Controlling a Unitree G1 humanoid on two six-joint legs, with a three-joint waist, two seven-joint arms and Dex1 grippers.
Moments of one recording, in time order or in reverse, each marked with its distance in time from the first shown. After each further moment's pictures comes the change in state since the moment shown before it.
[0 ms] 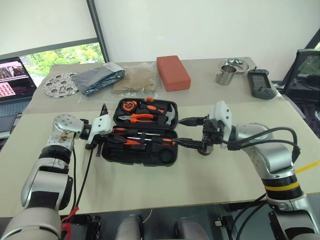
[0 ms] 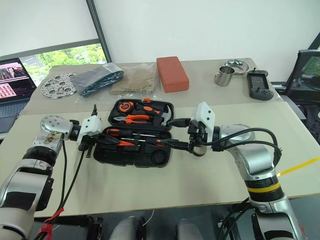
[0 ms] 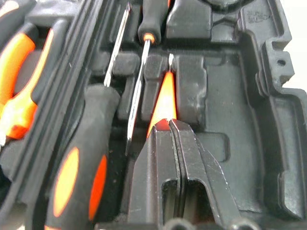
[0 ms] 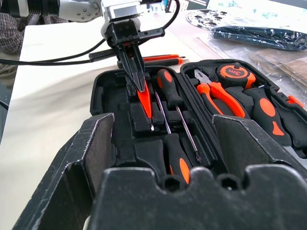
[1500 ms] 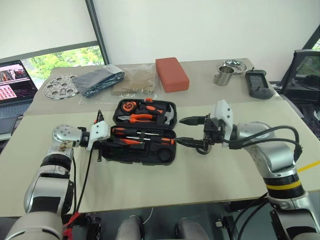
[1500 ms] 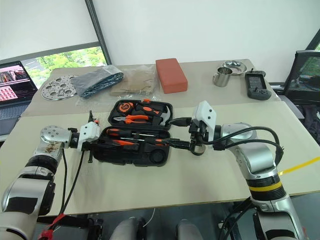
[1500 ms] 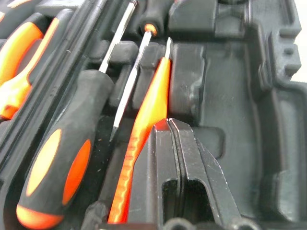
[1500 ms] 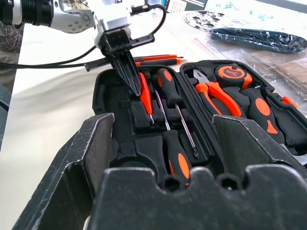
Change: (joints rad) left arm 0.106 0.000 0.138 -0.035 -0.096 0.044 -0.030; right arm -0.017 -0.013 0.007 0.021 0.000 -0.001 0.009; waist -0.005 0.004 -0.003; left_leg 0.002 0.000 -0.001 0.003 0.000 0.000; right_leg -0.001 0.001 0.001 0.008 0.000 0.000
